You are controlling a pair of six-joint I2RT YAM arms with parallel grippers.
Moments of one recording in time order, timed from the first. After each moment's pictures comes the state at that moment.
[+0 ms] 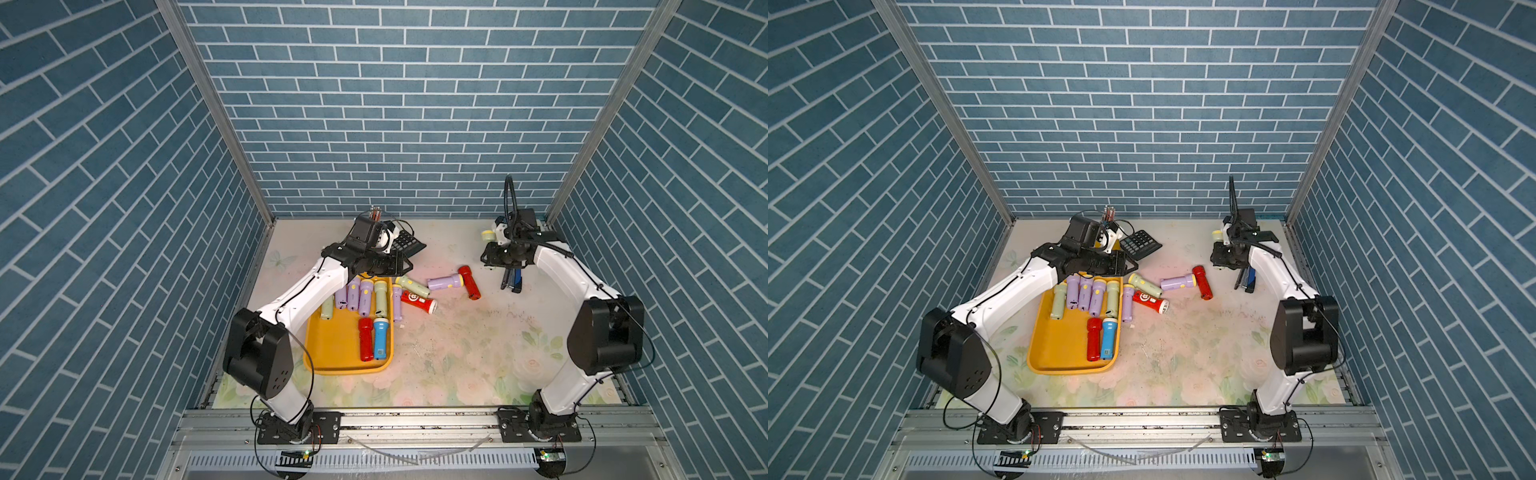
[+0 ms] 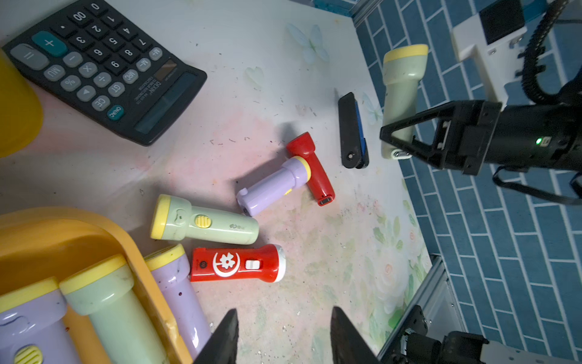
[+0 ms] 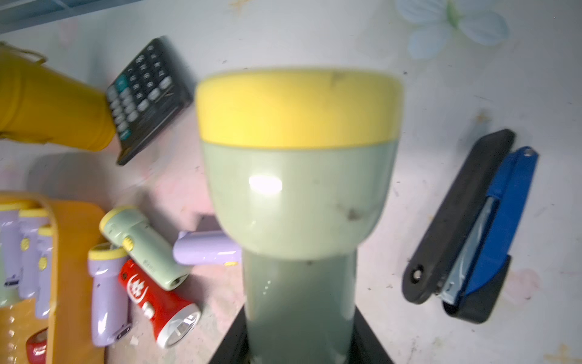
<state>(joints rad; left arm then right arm) -0.49 1.60 1.35 -0.52 0.46 -0.43 0.22 1.66 1.38 -0.70 -0.23 0.15</state>
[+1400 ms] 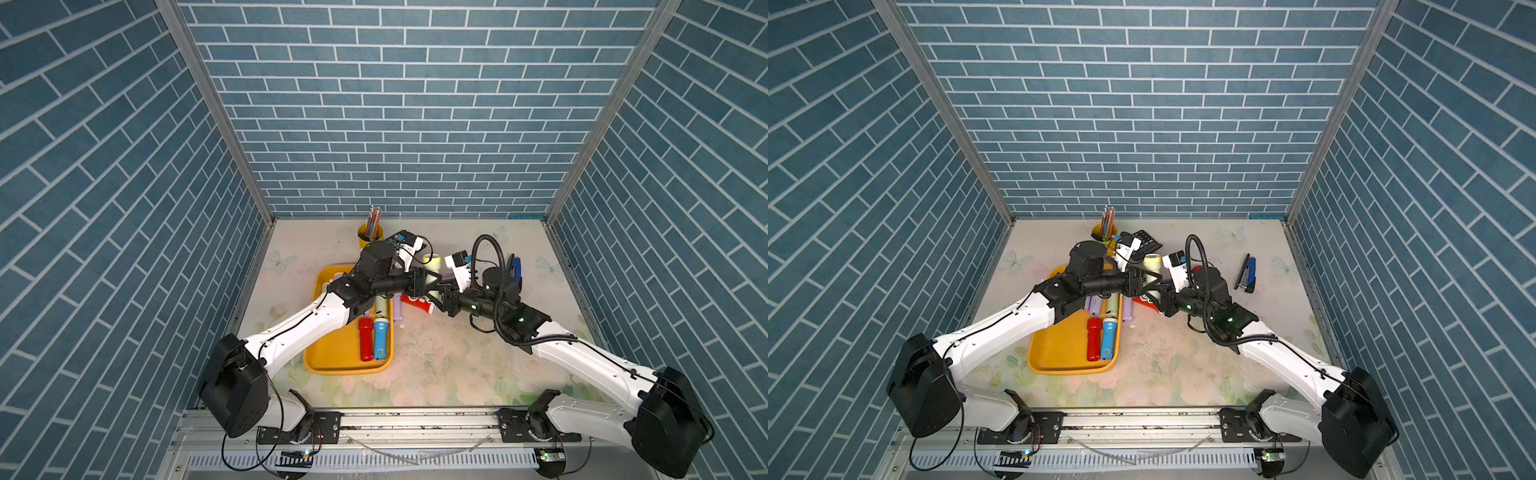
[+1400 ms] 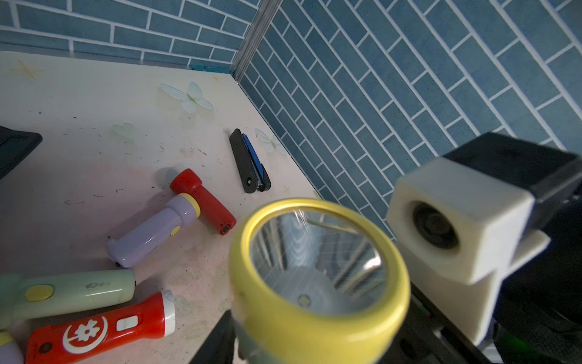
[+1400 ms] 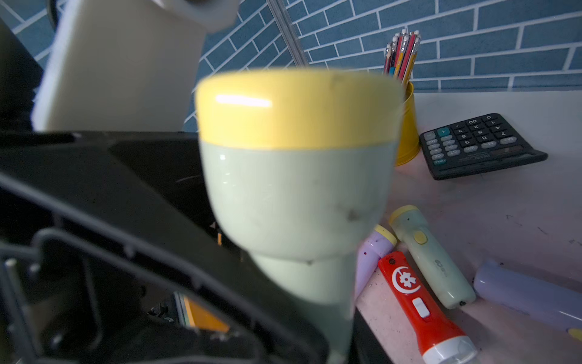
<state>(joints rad) -0.70 1.42 1.08 -0.04 0.46 -0.53 0.72 1.17 0.74 0.13 -0.38 0.39</state>
